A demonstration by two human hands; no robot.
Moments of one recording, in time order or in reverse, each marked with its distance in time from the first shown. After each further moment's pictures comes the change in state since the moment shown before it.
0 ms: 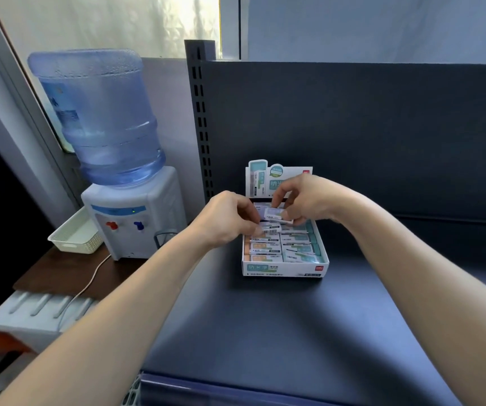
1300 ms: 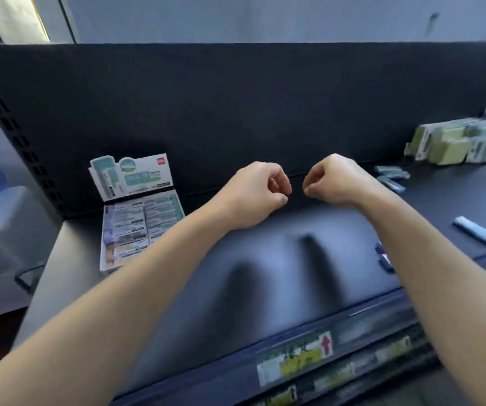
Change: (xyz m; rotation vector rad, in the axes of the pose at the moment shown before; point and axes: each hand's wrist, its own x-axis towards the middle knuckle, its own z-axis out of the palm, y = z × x) left_hand -0.003 0.160 0.121 -0.001 -0.274 0.541; right_hand -0.154 0.136 -0.076 -0.126 0.556 0.445
